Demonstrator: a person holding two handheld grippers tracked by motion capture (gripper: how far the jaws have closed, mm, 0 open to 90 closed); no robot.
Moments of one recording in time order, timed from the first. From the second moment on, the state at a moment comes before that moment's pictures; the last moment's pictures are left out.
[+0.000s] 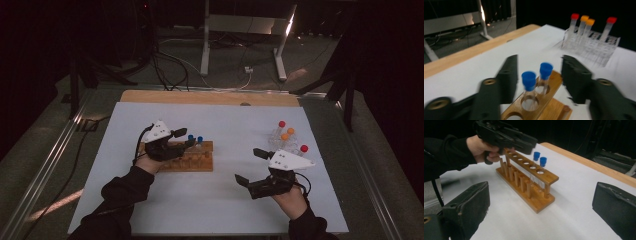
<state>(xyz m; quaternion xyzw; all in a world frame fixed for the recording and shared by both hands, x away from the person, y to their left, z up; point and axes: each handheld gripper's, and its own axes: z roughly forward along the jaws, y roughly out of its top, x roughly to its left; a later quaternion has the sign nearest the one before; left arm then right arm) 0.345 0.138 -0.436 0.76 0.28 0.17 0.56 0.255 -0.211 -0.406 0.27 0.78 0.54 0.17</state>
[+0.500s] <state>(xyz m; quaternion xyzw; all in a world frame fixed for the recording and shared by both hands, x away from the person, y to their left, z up) 0.311 0.154 -0.410 0.75 0.25 0.13 0.59 0.260 -0.262 -0.375 0.29 0.75 0.56 0.22</state>
